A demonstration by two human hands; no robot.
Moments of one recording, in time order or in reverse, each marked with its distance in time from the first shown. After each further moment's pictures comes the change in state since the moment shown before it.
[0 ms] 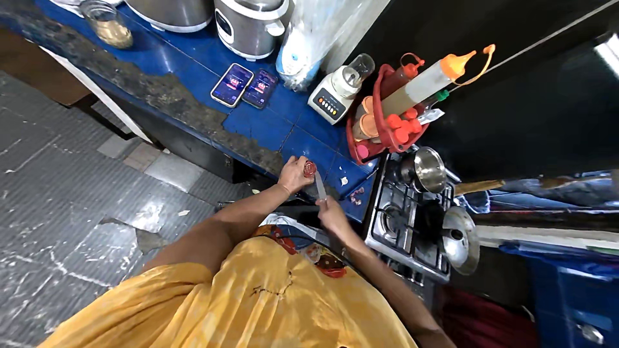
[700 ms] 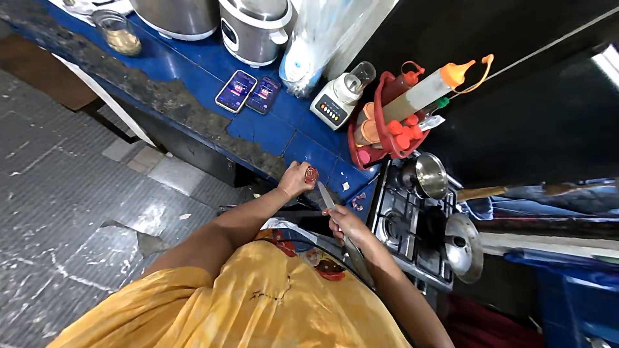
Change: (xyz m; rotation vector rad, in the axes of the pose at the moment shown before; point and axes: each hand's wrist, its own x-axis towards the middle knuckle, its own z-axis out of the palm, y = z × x) left_hand 0.001 0.000 -0.009 -0.052 -0.086 -0.004; right_hand -0.020 0.012 -0.037 0.384 -0.235 0.064
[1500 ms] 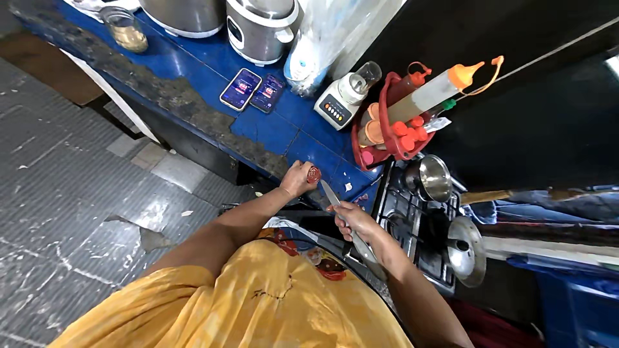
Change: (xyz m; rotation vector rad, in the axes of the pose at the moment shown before) left_hand -0.003 -0.003 0.000 0.035 0.031 0.074; right_hand -0.001 -0.016 -0.015 0.005 -0.070 0.055
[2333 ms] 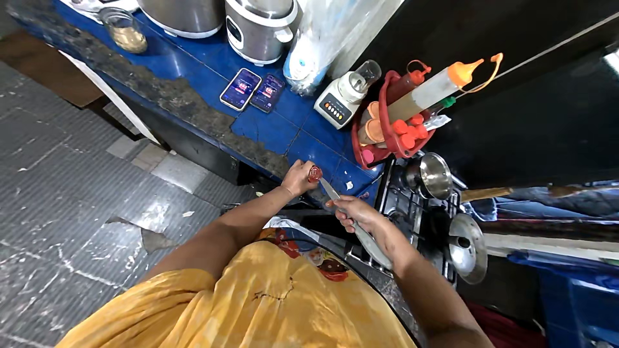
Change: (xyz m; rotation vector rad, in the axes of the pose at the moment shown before) left_hand 0.000 -0.004 0.002 -0.032 0.001 0.038; right_hand 0.008 -0.017 -0.008 0.001 -0.061 0.052
